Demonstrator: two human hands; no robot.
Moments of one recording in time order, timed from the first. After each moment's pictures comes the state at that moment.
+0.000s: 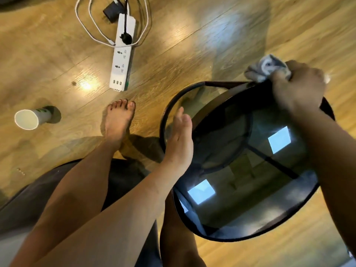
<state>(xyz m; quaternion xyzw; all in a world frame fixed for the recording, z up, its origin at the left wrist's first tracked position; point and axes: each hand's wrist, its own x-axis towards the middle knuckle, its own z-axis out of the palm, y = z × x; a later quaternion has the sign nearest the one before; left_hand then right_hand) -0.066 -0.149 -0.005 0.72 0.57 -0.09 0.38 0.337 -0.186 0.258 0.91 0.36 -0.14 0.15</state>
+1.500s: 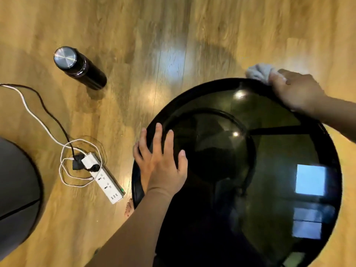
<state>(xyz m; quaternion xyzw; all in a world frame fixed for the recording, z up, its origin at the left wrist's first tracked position) 0.212 -0.200 0.215 0.96 0.21 -0.06 0.14 0.482 -0.445 0.237 0.96 0.10 -0.24 -0.03</state>
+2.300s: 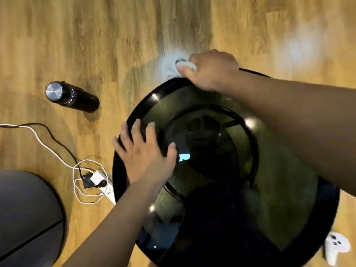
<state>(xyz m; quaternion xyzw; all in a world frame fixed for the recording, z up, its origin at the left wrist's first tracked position) 0.258 -0.235 0.253 0.97 0.21 -0.12 0.09 0.480 -0.365 0.230 0.95 0.21 -0.21 -0.07</state>
